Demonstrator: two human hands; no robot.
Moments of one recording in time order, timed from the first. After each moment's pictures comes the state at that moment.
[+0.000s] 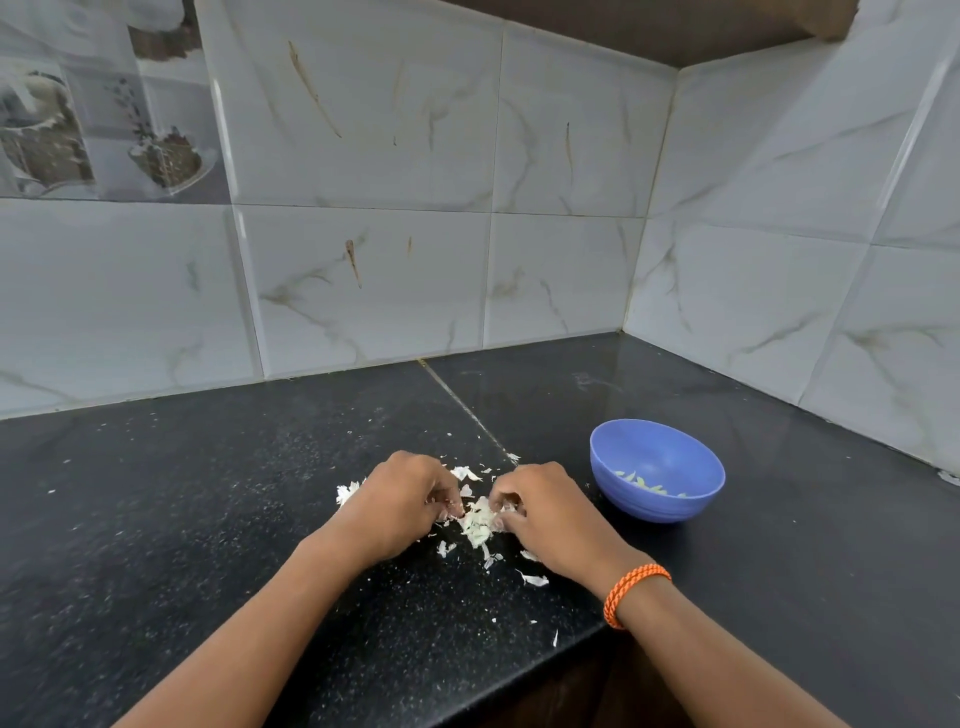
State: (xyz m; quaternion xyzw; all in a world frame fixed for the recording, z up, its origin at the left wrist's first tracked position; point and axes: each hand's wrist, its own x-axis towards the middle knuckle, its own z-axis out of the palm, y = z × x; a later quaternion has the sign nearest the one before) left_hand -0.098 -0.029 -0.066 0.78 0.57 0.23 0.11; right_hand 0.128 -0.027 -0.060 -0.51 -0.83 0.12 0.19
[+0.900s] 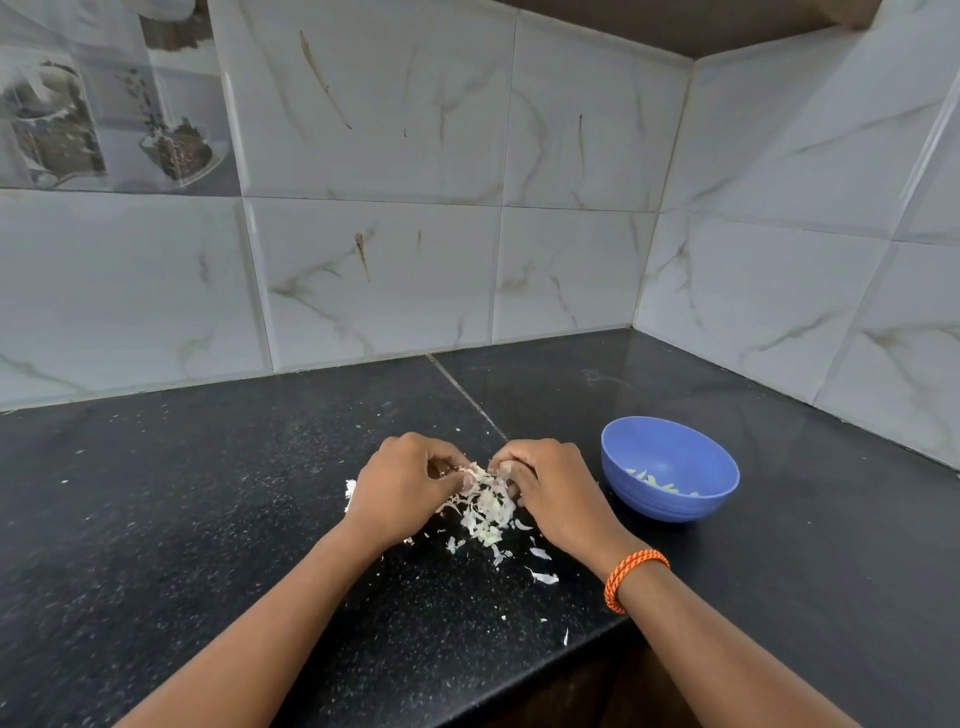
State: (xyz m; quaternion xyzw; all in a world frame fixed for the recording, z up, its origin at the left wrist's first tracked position) left_hand -0.096 -0.029 -0.068 0.71 0.58 0.38 0.14; right_hand 0.118 -0.014 -0.056 -0.47 -0.80 0.16 0.33
